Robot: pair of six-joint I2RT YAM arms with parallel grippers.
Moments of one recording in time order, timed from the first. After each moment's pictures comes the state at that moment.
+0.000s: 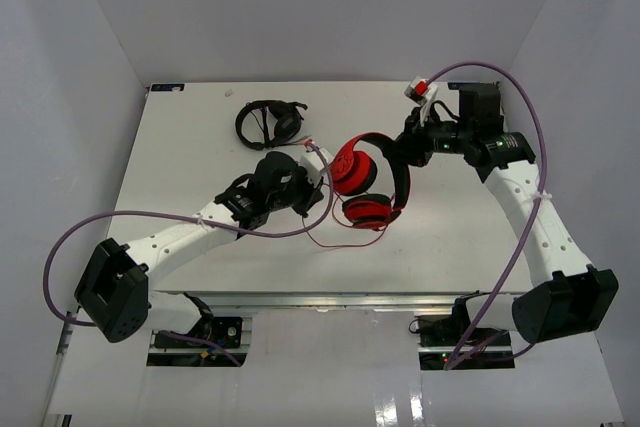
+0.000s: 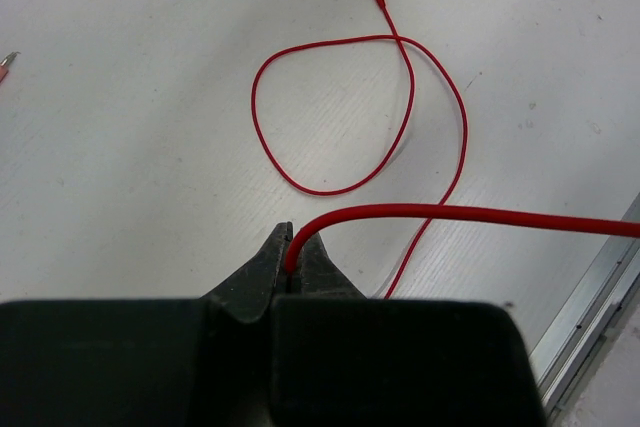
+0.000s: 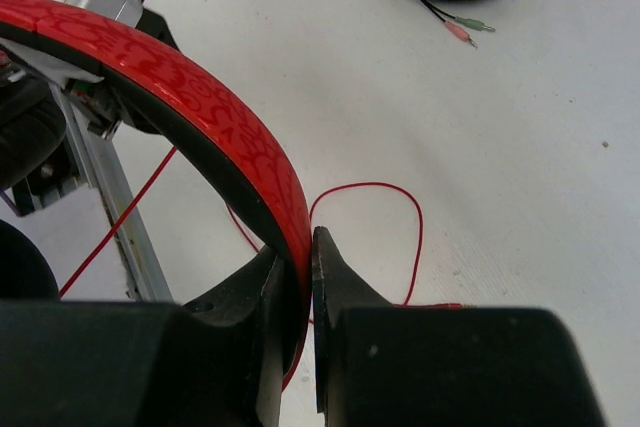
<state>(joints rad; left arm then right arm) -0.74 1.32 0.89 -0.08 0.16 0.07 0.23 1.29 1.34 -0.63 -0.86 -0.25</state>
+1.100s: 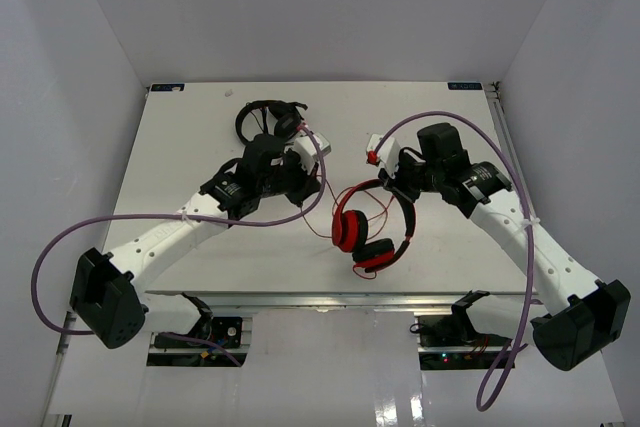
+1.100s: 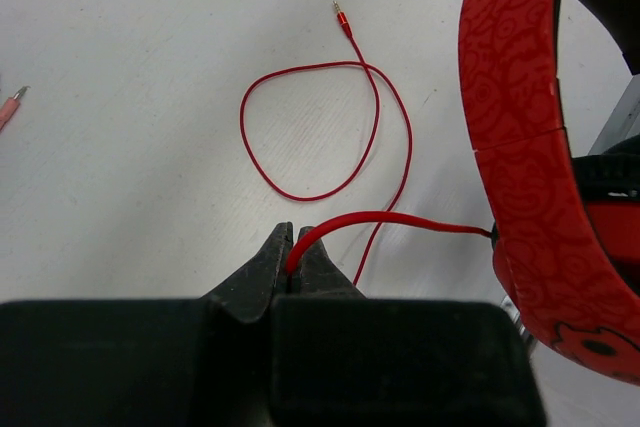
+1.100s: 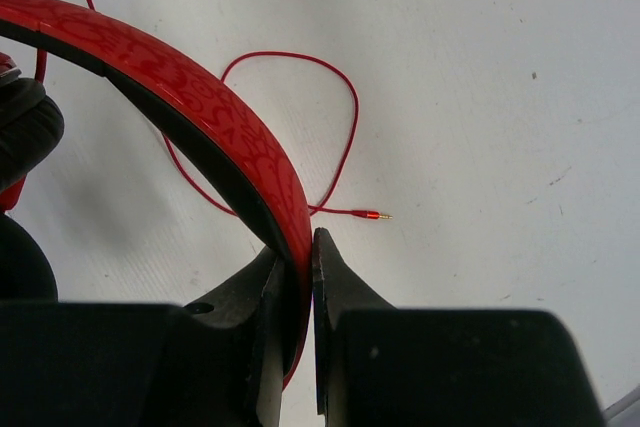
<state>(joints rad) -0.69 1.29 1.04 -0.25 0.28 0.08 0.52 1.16 1.13 -0.71 -0.35 -0.65</state>
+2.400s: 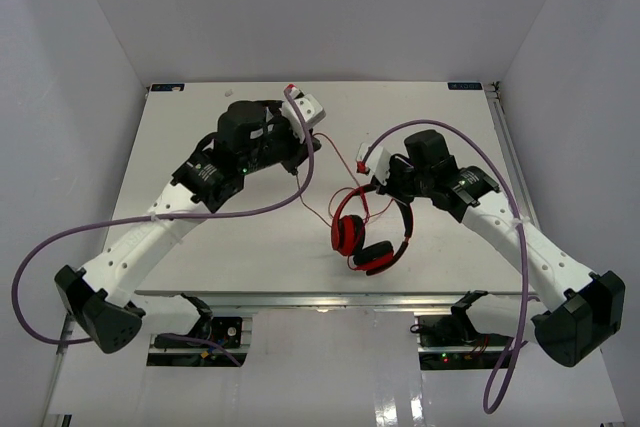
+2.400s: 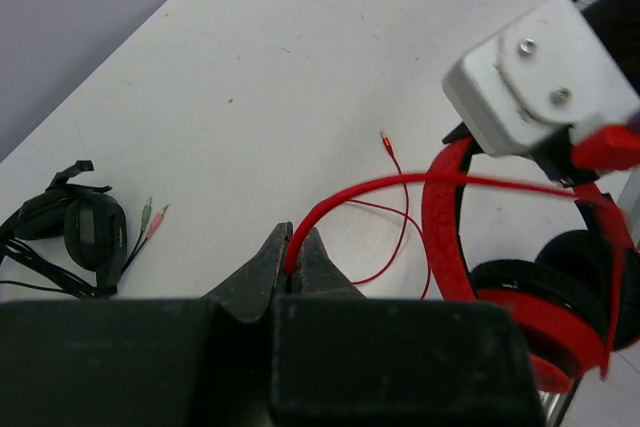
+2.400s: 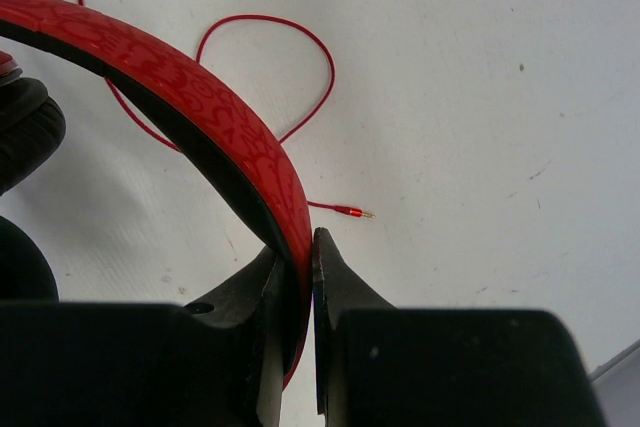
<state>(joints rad) -0.68 1.27 1.36 -0.38 0.23 0.18 0.59 1.18 1.08 -0.65 -0.24 -0.69</state>
